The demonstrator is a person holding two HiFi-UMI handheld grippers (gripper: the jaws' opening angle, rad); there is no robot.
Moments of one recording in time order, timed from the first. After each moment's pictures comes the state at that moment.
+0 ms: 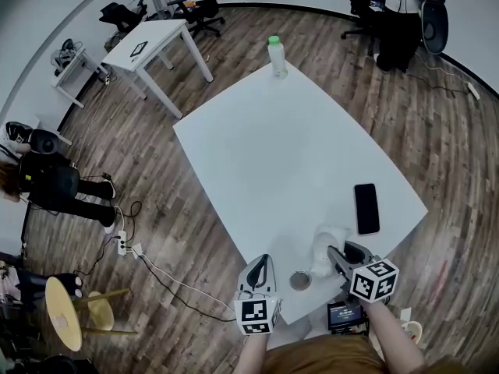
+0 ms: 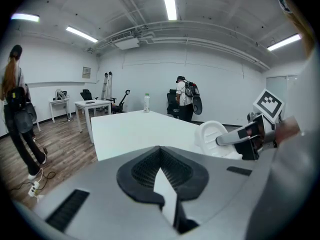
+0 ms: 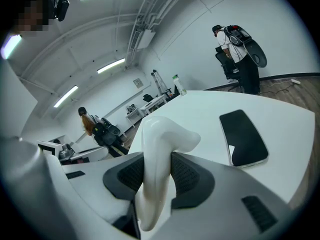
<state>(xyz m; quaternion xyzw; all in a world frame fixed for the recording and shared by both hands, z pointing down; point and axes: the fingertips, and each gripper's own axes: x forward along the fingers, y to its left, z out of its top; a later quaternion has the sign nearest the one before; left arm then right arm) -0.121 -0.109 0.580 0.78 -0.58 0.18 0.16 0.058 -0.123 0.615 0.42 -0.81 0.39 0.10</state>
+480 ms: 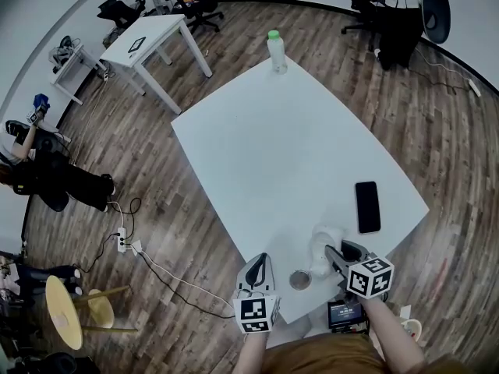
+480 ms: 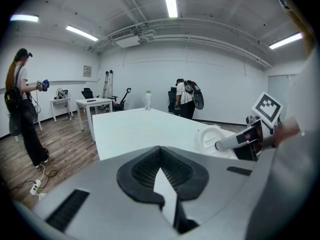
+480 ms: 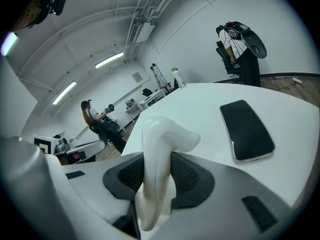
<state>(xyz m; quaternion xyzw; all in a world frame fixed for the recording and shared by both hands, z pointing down) -0.125 -0.111 0.593 0.77 -0.58 0.19 0.17 0.052 -0.124 0.643 0.41 -0.81 0.40 0.13</state>
